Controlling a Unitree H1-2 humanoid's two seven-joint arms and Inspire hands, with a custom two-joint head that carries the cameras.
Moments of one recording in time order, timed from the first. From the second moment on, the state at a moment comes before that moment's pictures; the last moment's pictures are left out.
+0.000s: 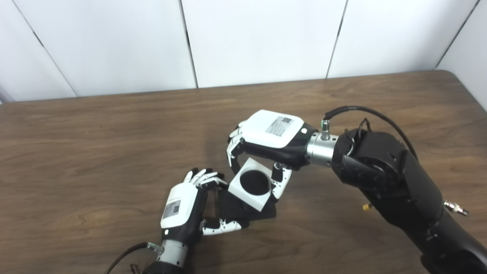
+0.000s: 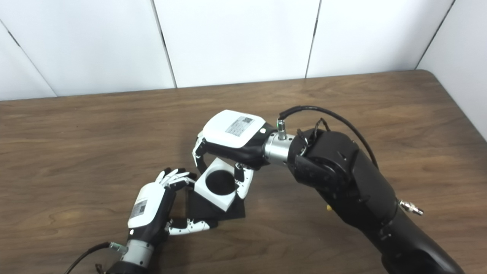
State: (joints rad) left arm 0.12 0.12 -0.39 -0.17 0.82 0.06 0.04; right arm -0.47 -0.39 0.43 -0.55 -0.77 0.07 0.91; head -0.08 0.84
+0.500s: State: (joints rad) left arm 0.12 0.12 -0.39 -0.18 0.82 0.06 0.04; right arm -0.47 -0.39 0.40 -0.56 -0.82 0.11 1.02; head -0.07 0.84
